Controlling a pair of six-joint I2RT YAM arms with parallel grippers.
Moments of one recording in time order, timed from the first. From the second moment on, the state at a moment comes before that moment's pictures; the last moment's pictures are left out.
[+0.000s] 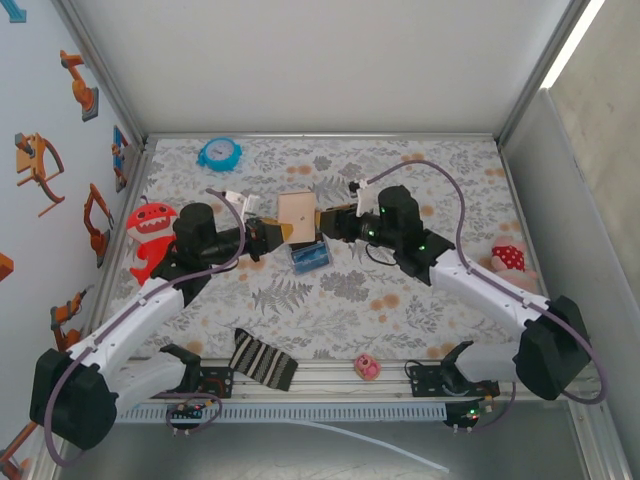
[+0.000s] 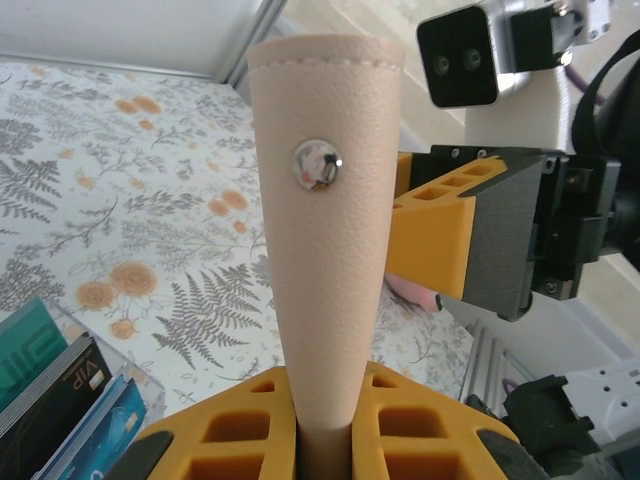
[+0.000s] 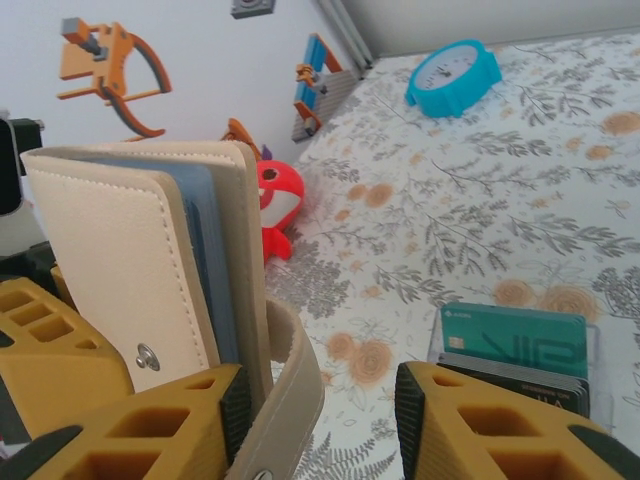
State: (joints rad) left arm -0.48 1.03 0.66 0.14 0.72 -0.45; right arm 0.67 1.27 0.89 0.09 -0.39 0.50
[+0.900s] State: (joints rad) left arm -0.48 0.95 0.65 0.23 0.88 -0.46; right arm 0.65 1.21 0.75 0.41 -0.66 0.52
